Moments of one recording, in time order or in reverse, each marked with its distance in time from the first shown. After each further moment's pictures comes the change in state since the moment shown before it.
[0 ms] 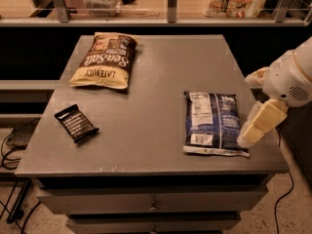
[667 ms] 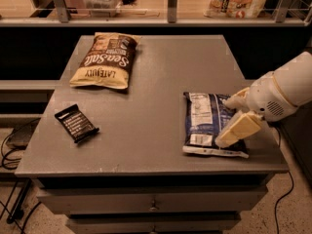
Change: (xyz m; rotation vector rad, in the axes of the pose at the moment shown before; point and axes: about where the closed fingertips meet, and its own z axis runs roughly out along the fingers) arm 0.000 0.004 0.055 -0.086 -0.104 0.096
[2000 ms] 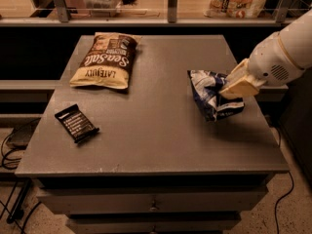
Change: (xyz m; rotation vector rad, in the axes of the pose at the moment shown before) arm -0.054 -0.028 -0.049 0.098 -0.021 -0.093
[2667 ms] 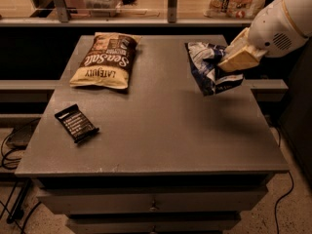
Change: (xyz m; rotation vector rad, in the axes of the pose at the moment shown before) arm -0.044 -0.031 -0.030 0.069 -0.043 -0.078
